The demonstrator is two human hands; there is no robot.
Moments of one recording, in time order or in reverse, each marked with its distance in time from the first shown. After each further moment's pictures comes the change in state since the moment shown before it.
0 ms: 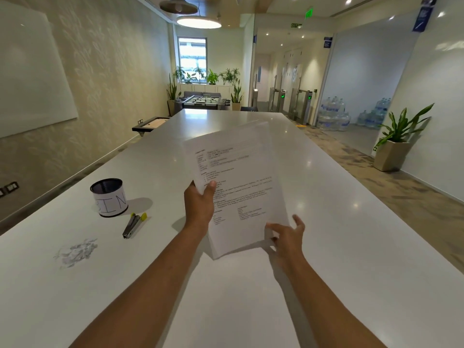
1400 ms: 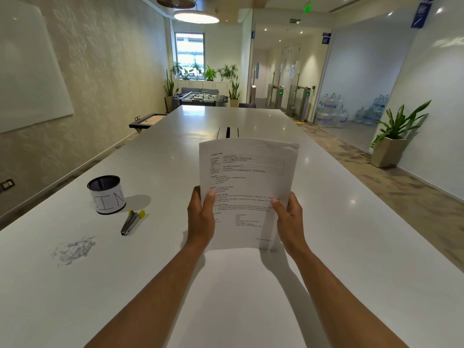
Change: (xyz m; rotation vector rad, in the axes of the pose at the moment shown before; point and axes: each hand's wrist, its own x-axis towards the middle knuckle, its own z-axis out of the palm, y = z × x) left_hand -0.032 -0.018 -0.008 -0.117 -0.158 0.106; right_hand -0.016 -0.035 0.012 -0.238 -0.246 -0.509
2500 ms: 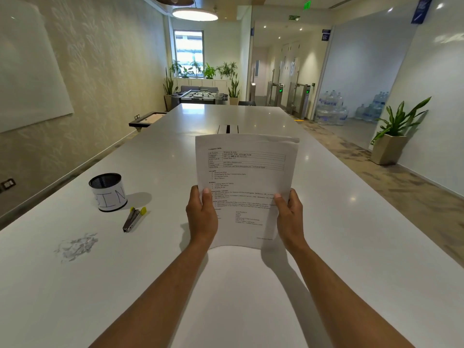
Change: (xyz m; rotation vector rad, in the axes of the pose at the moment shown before) left_hand -0.004 -0.001 0.004 0.265 0.195 0.048; right_hand -0.004 0.000 0.002 -0.097 0.050 -0.021
